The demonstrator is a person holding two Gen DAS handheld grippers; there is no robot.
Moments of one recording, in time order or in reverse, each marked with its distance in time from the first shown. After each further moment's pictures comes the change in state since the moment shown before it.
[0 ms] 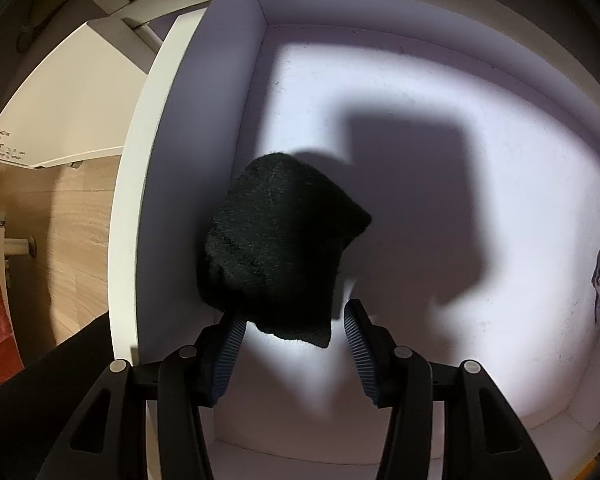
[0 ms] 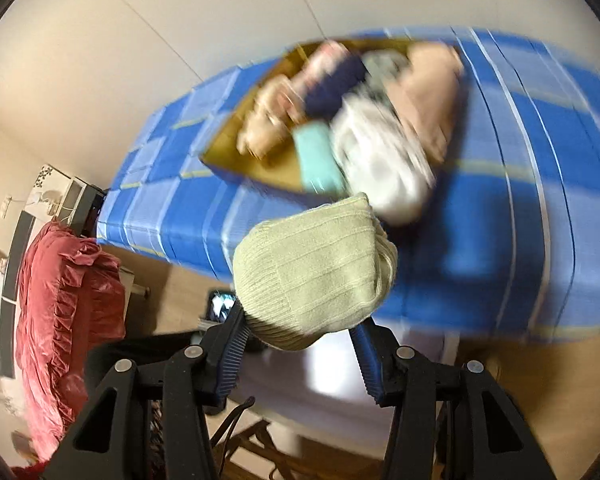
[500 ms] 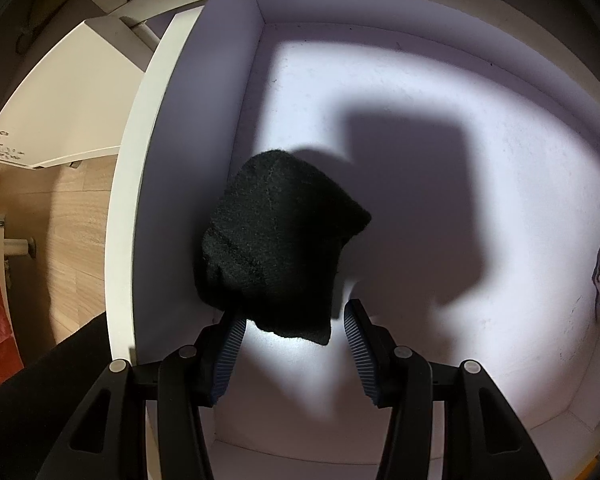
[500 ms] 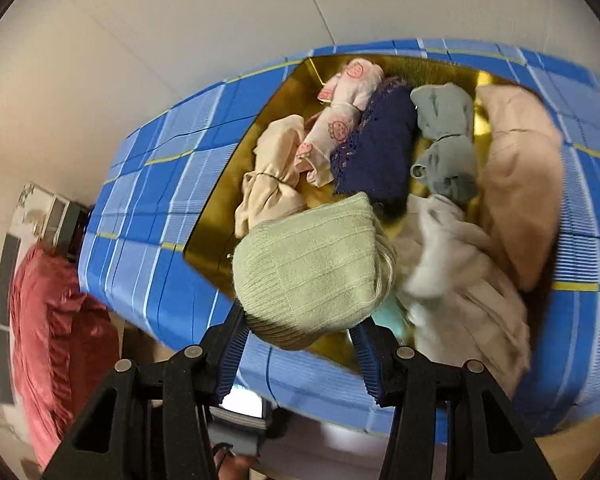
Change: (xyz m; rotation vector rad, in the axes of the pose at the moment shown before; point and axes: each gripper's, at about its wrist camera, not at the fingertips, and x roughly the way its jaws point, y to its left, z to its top) left arm -0.002 -0.003 -0.003 0.001 0.003 -0.006; right arm 0.096 0.016 0.104 0.119 0.051 -0.026
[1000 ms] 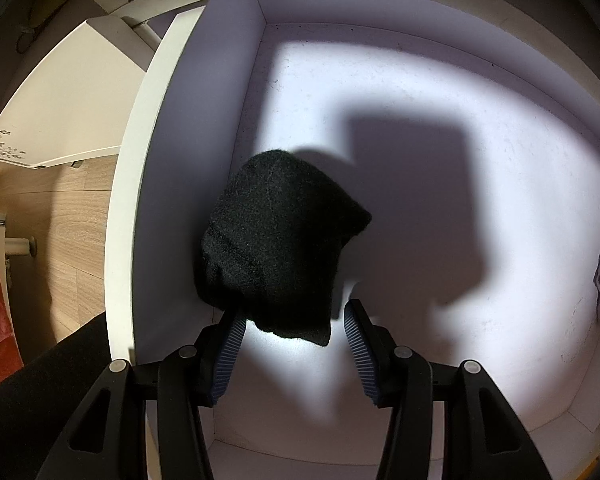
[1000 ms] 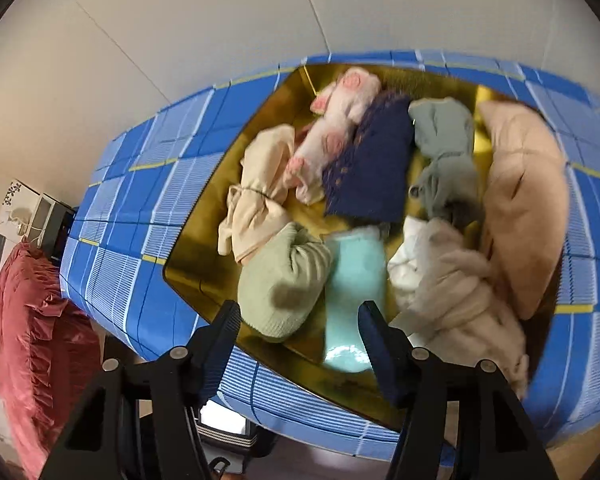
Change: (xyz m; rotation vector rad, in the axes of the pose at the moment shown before) left arm 0.002 0.001 -0.001 -0.008 -0.006 0.003; right arm -0.006 0.005 0.004 -0.079 -0.049 -0.082
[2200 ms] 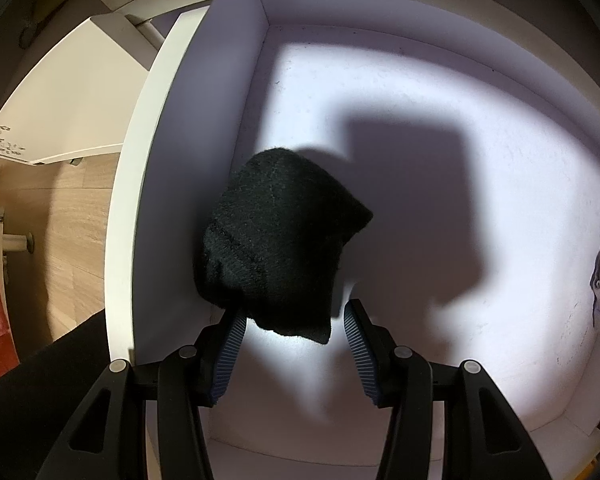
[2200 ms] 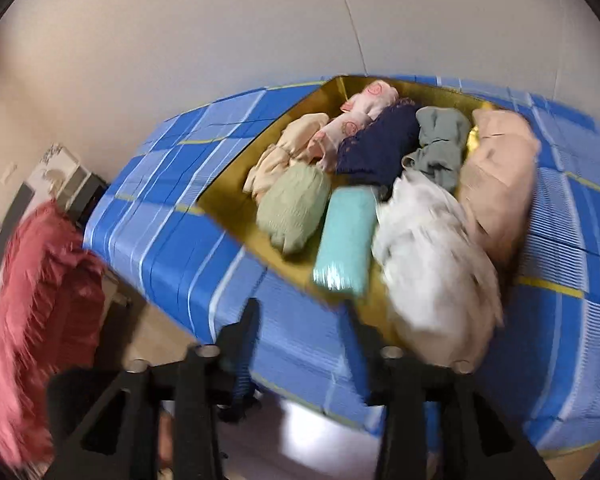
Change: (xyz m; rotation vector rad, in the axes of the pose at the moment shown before) left arm -0.010 0.017 -0.004 -0.009 -0.003 -0.008; right arm -0.042 -0.025 -0.093 -0.216 -0.108 0.085
